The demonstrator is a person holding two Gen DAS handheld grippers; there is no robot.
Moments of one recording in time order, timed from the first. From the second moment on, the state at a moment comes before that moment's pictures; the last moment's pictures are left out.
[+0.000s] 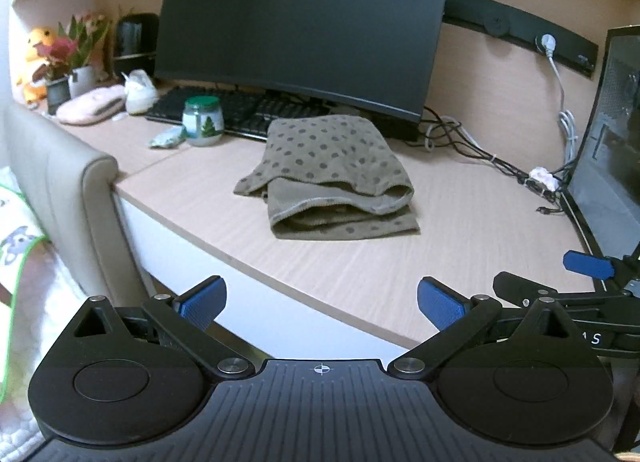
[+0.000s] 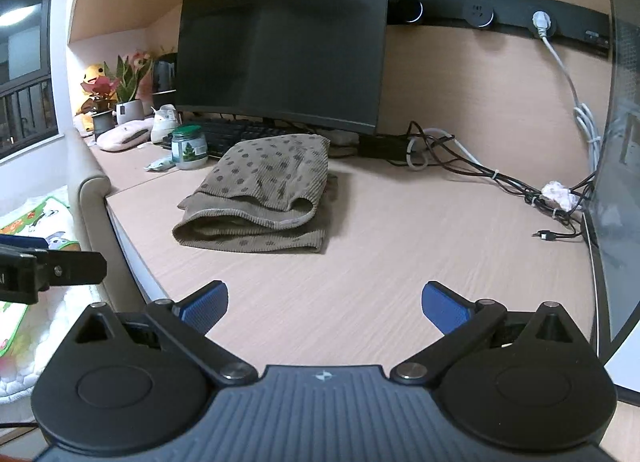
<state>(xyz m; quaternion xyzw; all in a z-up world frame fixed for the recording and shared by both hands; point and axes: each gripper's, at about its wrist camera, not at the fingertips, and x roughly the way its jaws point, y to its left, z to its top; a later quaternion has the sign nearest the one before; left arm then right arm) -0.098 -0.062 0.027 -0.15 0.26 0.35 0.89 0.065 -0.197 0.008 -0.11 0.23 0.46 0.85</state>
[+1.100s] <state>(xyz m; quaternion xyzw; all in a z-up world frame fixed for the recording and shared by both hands) -0.104 -0.061 0.026 -0.15 0.26 0.34 0.89 0.059 -0.191 0.009 -0.09 0.23 0.47 0.85</state>
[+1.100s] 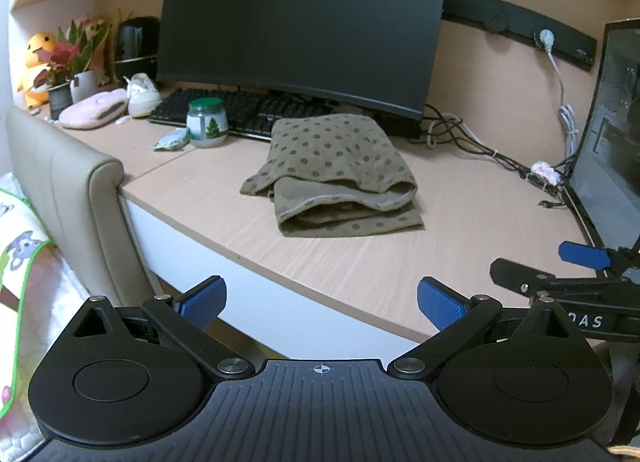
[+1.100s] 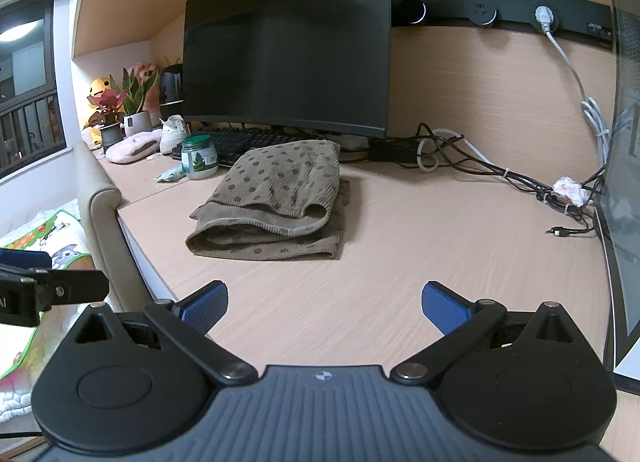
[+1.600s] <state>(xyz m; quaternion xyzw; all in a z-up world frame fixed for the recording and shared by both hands) -0.109 -0.058 0.024 -0.15 0.27 0.34 0.89 0.052 -0.192 0.010 -0.10 0.23 0.47 0.85</state>
